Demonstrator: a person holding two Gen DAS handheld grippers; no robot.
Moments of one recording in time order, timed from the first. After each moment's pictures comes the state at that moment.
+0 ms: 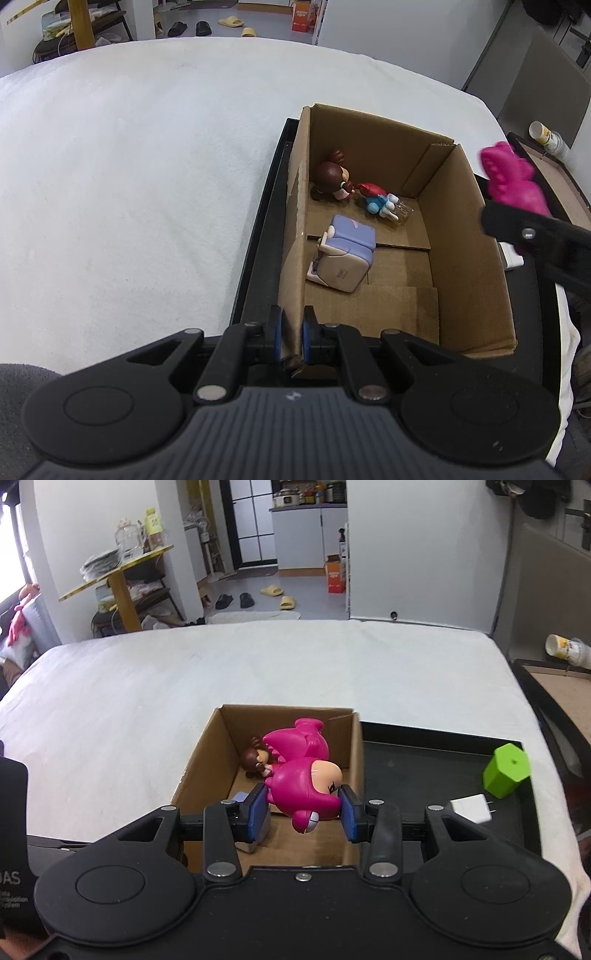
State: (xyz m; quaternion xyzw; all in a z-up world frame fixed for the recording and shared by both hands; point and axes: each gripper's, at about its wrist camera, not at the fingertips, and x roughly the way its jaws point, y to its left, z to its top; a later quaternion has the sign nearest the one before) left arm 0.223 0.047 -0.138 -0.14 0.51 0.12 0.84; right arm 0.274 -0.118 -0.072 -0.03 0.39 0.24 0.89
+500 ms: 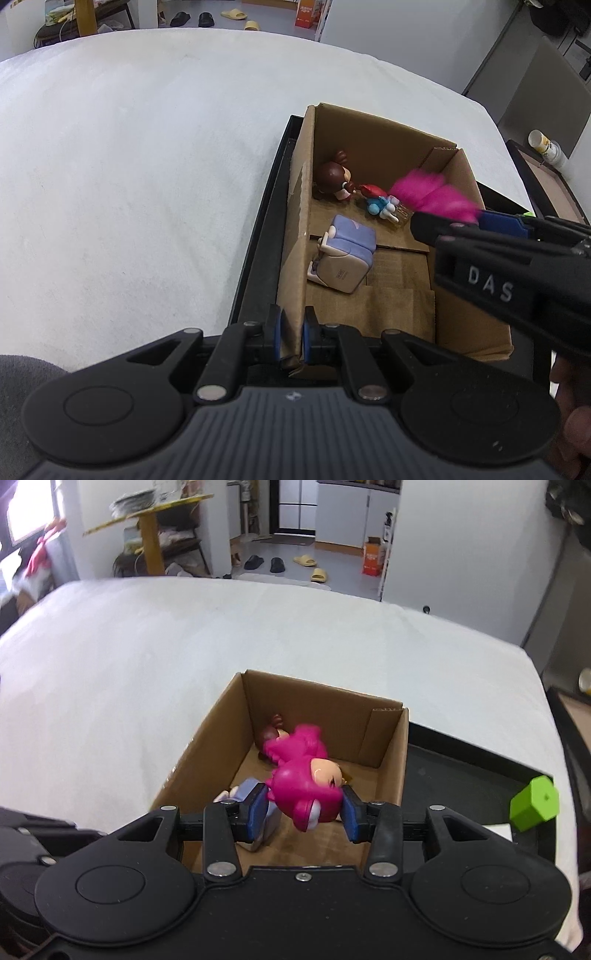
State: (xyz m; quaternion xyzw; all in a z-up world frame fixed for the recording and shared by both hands) left arm 0.225 0.053 -0.139 -0.17 0.51 0.11 0.84; right arm 0.285 -0.072 -0.093 -0.13 0.40 0.27 0.86
